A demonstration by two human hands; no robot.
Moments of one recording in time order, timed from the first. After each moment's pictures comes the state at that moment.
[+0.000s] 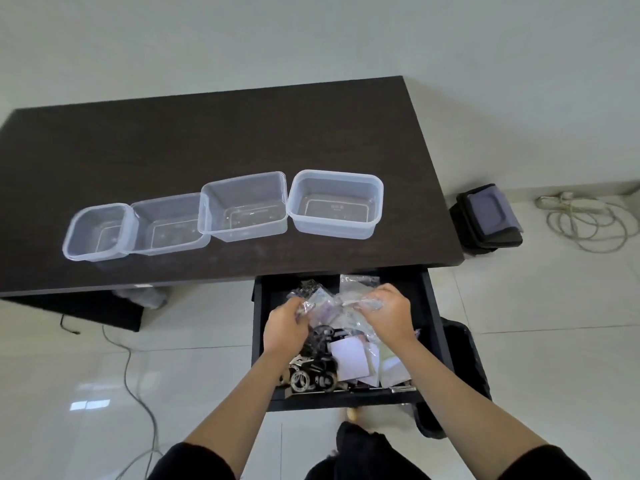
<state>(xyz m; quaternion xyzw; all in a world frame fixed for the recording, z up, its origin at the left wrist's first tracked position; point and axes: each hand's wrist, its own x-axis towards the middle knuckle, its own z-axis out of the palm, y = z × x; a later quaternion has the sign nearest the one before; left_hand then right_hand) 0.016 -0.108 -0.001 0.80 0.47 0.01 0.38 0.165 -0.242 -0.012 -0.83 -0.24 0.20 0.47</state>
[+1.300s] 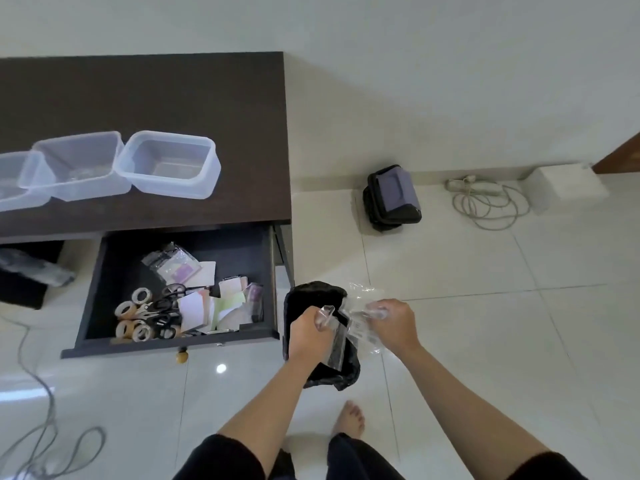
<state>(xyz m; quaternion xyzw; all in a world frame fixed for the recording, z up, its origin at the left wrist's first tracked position) 0.188 -0.448 -0.005 0.71 0.48 -0.02 0.51 0.311 -0.562 -0.001 -0.87 -0.12 0.29 0.37</state>
